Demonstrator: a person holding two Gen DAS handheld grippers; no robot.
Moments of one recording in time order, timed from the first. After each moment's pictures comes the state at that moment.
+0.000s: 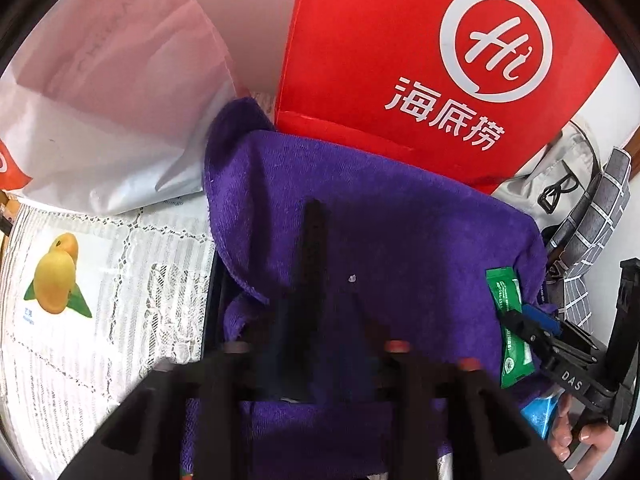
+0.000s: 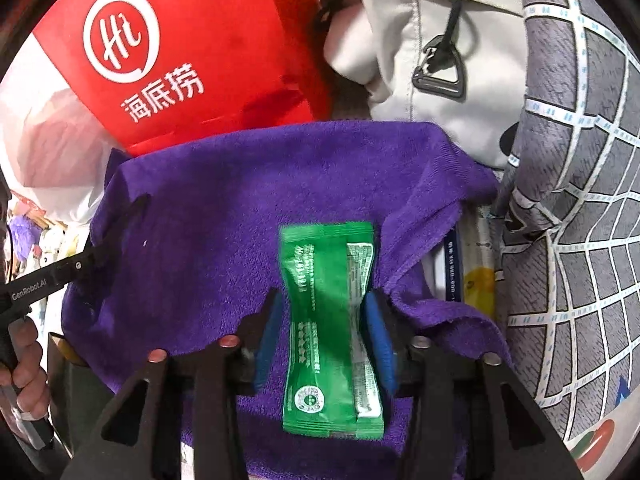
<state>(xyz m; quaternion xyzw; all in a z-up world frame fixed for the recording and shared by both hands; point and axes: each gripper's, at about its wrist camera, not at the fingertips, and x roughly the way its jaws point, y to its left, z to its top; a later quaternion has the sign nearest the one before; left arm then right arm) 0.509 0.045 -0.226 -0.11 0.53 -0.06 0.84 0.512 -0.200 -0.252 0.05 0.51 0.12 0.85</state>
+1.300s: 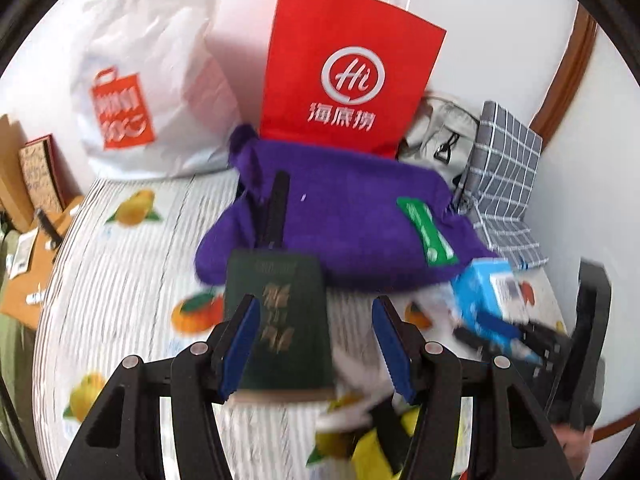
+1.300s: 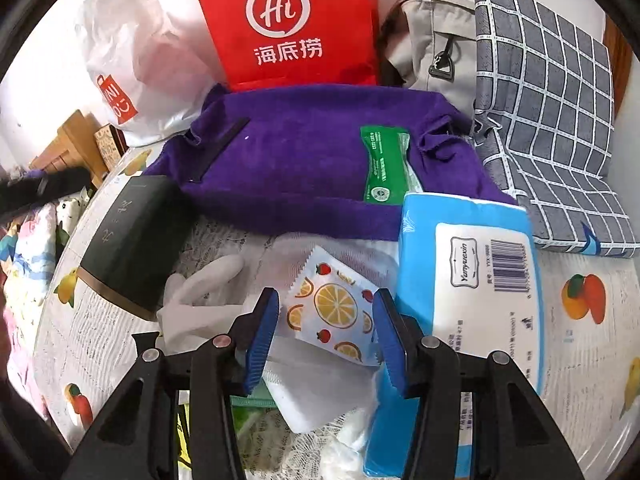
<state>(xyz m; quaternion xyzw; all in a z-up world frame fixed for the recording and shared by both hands) 0.313 0.054 -0.150 -0.07 0.44 -0.10 0.89 0.320 -0.178 -0.227 0.01 0.46 0.13 0.88</state>
